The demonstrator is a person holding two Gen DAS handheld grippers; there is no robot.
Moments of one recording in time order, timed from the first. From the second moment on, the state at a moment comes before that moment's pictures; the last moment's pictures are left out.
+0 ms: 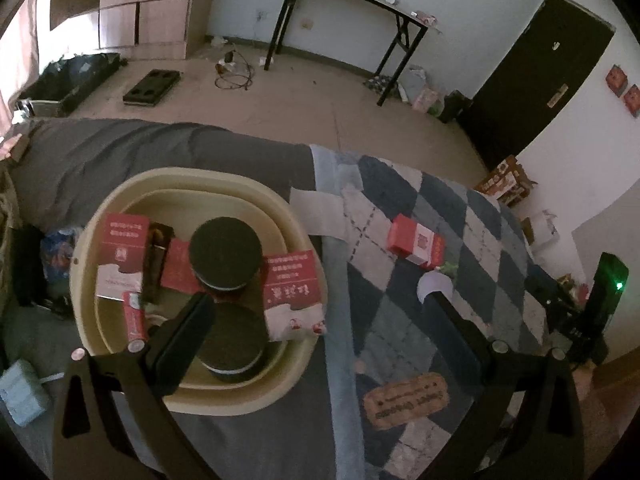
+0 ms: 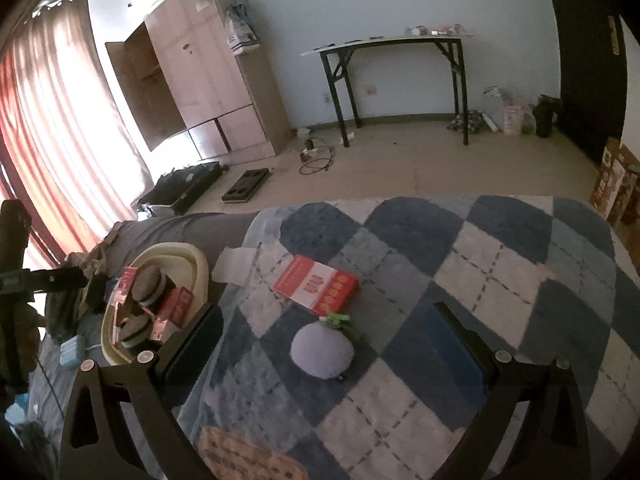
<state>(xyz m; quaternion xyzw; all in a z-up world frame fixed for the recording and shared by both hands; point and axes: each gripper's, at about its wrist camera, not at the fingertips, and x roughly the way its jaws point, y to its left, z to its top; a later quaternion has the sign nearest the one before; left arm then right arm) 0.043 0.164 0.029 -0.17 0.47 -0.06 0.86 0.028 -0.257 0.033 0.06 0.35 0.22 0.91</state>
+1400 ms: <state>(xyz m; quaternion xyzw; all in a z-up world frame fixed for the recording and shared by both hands) 0.201 -0.001 -0.043 -0.08 0.55 -0.14 0.82 0.090 -0.200 -0.069 -0.05 0.37 0.22 0.90</state>
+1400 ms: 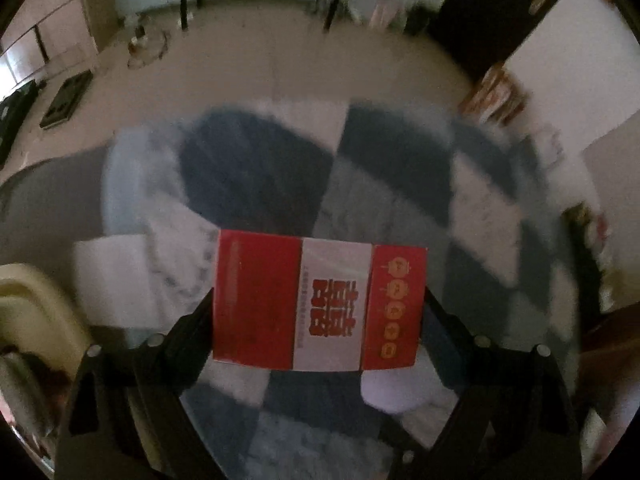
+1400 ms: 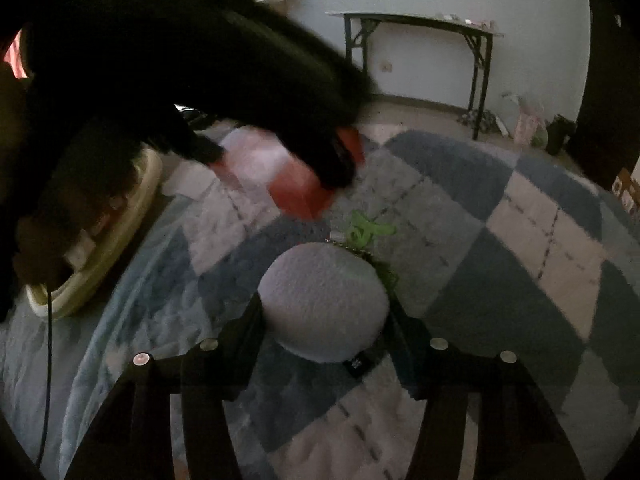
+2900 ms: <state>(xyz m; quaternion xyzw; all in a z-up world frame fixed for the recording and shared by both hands) 0.030 0.281 0.008 -0.15 0.46 0.02 0.88 0.075 0.028 0.005 -0.15 0.33 0.42 0.83</state>
